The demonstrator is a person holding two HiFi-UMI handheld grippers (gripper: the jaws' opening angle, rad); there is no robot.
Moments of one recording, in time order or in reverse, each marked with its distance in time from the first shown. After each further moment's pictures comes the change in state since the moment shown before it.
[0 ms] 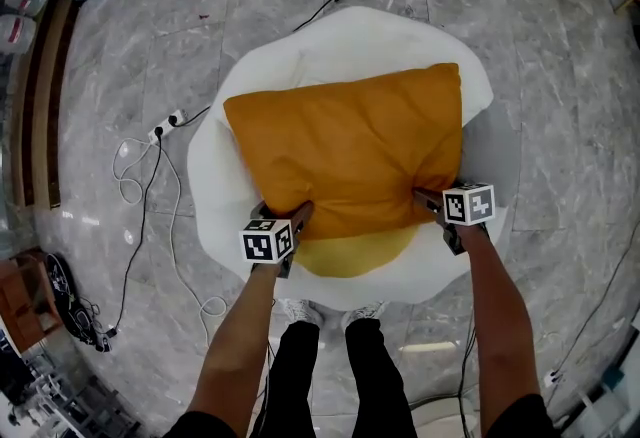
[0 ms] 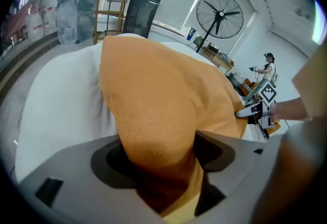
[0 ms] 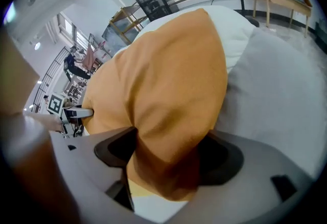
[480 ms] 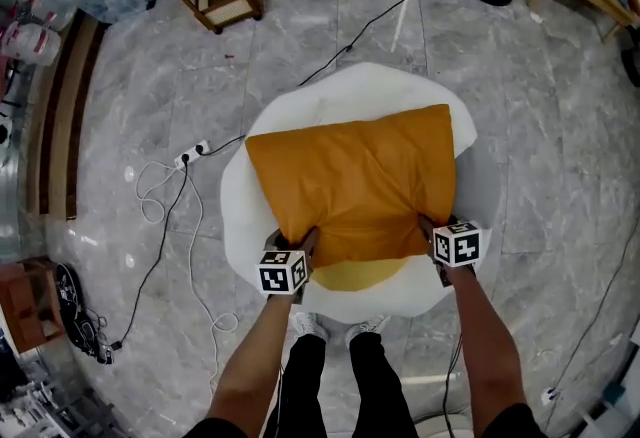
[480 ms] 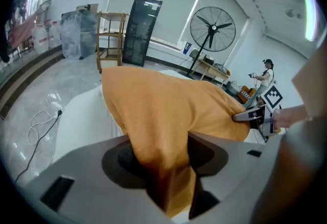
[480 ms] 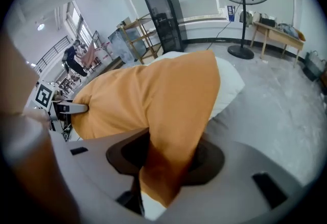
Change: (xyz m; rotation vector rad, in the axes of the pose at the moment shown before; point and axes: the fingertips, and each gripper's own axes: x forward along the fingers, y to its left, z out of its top) left arm -0.097 -0.043 0.058 0.026 -0.116 0.025; right arm -0.095 0.068 0.042 -0.118 -0.126 -0.138
